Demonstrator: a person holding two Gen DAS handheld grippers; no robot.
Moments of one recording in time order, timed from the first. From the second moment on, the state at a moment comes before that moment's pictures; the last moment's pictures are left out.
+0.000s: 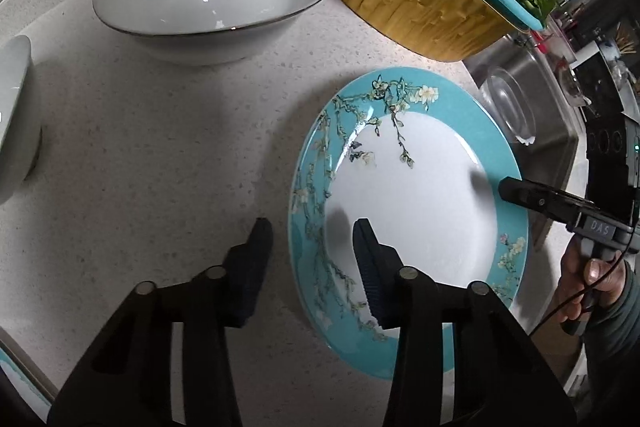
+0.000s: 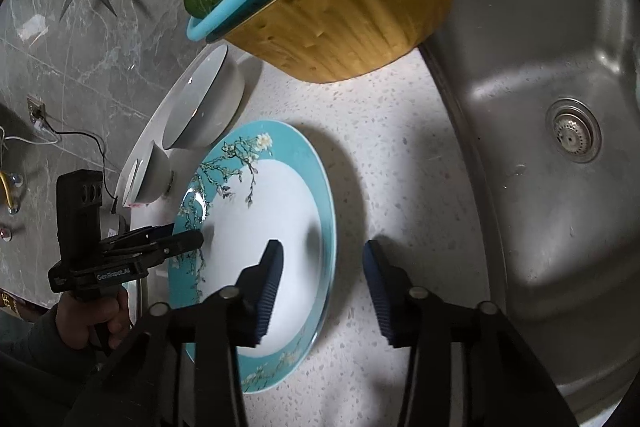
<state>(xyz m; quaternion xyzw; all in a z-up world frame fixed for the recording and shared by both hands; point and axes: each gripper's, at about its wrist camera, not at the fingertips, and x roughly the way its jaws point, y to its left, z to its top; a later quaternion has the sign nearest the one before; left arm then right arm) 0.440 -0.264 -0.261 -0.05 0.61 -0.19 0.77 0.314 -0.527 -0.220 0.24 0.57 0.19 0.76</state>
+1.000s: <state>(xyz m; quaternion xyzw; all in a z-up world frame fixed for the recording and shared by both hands) 0.415 -0.227 -0.230 -0.07 0.60 -0.17 0.78 0.312 -0.491 -0.197 0.21 0.61 0.13 0.75</state>
